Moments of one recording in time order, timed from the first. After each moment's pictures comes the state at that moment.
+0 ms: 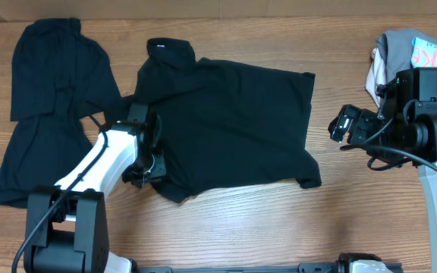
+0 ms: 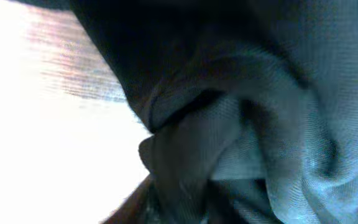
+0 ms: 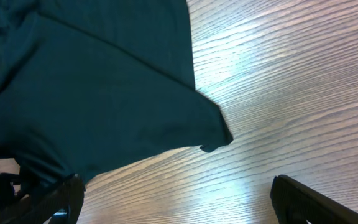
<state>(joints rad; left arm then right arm) -0.15 1.67 0.96 -0.92 0.02 -0.36 -0.03 1.29 1.47 -1.38 -0.18 0.36</state>
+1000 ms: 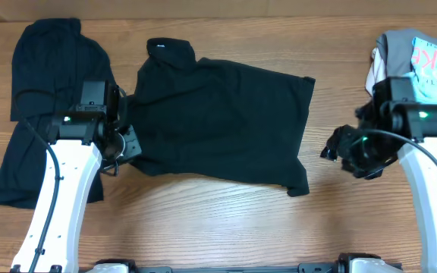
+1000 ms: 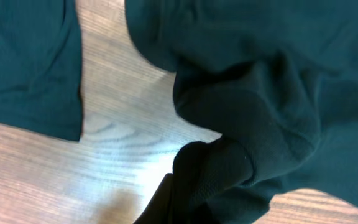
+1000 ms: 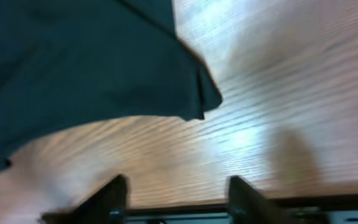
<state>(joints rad) -0.04 1.41 1.23 -1.18 -0.02 -0.43 -0.03 1.38 1.27 -1.41 -0.29 0.39</state>
